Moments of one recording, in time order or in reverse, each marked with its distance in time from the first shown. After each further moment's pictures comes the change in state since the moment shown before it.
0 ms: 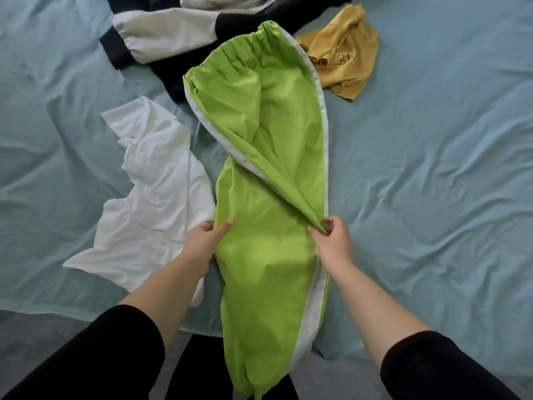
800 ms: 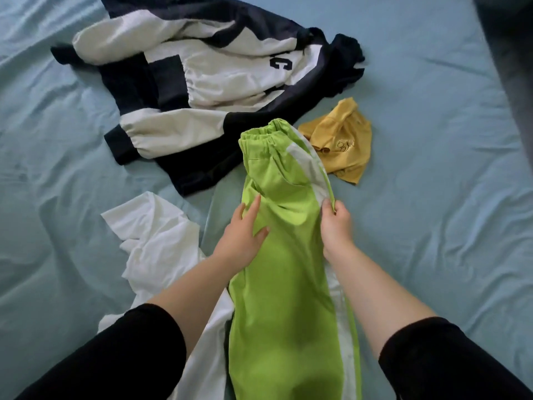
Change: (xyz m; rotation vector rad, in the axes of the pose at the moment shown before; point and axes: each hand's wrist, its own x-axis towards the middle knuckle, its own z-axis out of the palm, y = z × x) left_hand 0.084 0.172 0.049 0.857 -0.193 0.699; right_hand 0.118 -0.195 0.018 0.365 0.229 -0.080
